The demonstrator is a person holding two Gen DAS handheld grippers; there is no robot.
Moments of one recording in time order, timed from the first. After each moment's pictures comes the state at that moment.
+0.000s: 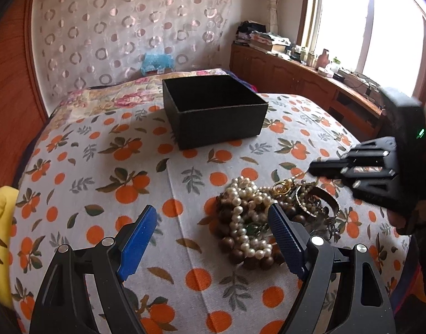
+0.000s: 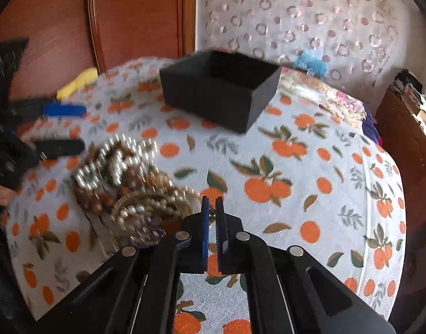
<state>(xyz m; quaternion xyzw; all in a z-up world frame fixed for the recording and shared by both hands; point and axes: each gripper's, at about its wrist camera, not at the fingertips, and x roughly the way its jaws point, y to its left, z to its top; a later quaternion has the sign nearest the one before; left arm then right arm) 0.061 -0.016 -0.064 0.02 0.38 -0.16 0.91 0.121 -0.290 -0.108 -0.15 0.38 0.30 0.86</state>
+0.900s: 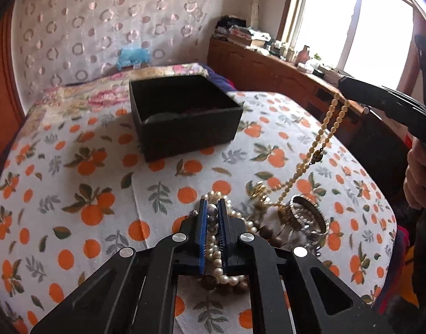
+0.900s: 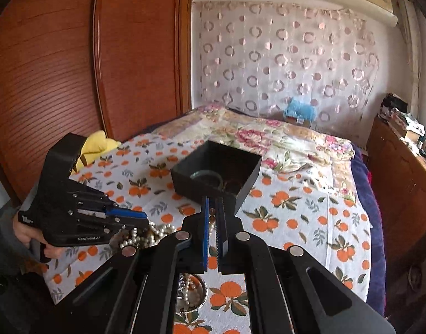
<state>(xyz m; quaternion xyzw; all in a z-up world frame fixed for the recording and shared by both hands) 0.085 -0.036 -0.055 0.01 0.39 -0.22 0.90 0.100 -0.303 -0.001 -0.10 0.26 0.31 0.91</state>
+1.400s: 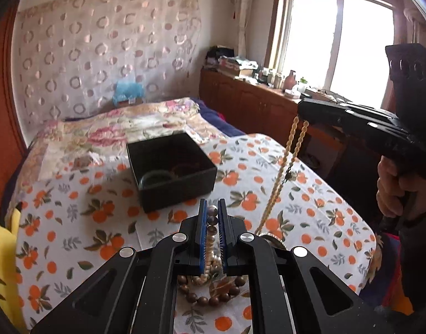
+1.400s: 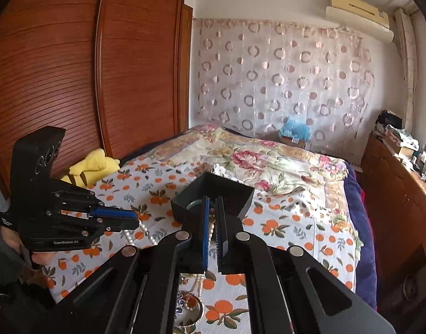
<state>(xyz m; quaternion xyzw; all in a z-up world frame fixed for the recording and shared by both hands) 0.064 -0.044 0.015 0.01 0.31 -0.23 0.92 0.095 -0.304 0.043 -0.10 0.22 0.30 0.92</state>
